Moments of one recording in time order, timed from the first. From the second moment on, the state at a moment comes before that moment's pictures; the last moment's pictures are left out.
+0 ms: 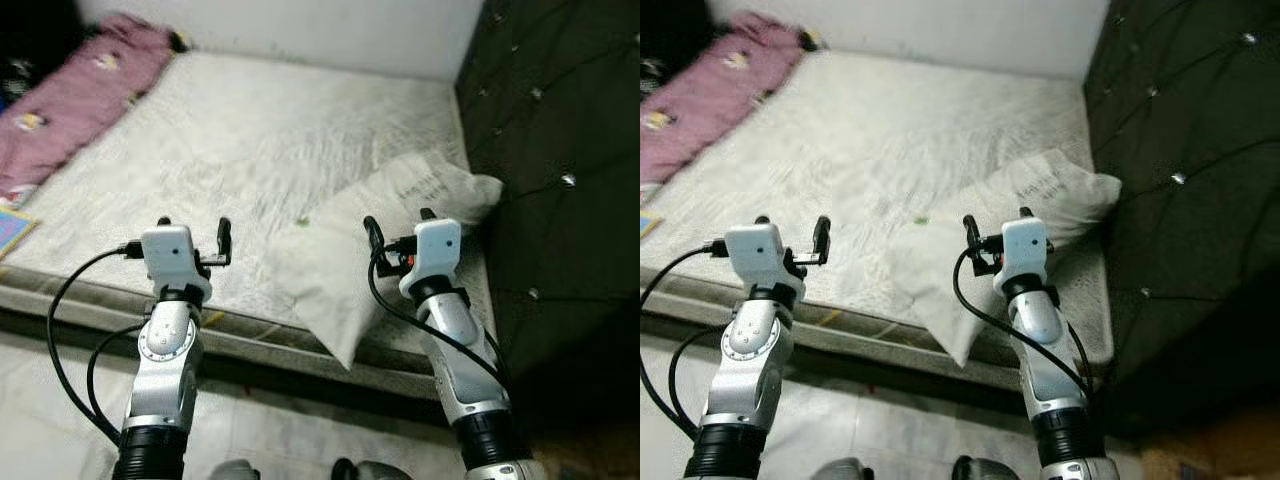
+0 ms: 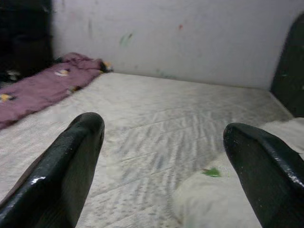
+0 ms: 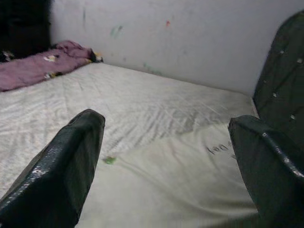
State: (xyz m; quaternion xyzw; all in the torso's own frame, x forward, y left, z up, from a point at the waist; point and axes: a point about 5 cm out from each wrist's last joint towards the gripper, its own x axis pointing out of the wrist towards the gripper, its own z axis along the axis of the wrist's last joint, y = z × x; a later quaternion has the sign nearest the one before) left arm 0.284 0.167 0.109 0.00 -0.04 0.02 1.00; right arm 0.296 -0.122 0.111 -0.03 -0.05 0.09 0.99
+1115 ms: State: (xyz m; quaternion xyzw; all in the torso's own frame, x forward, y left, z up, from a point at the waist) left arm 0.281 0.156 0.108 -0.01 -0.04 0.00 1.00; right arm 0.294 -0.123 0.108 -0.03 -0.03 0.09 0.99
